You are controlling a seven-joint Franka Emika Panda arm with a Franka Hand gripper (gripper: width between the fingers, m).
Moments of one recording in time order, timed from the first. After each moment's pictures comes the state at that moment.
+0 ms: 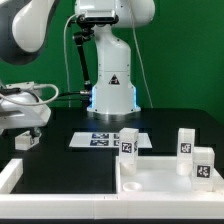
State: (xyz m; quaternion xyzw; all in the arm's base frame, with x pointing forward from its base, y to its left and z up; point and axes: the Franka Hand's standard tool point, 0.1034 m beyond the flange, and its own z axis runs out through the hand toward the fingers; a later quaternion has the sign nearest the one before) arm 0.451 -0.197 0.060 -0.90 0.16 0.37 0.13
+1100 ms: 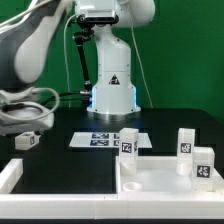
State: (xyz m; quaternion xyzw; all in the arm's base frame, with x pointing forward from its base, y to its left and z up) arm 0.382 -0.235 0.039 -0.88 0.11 0.44 0.16
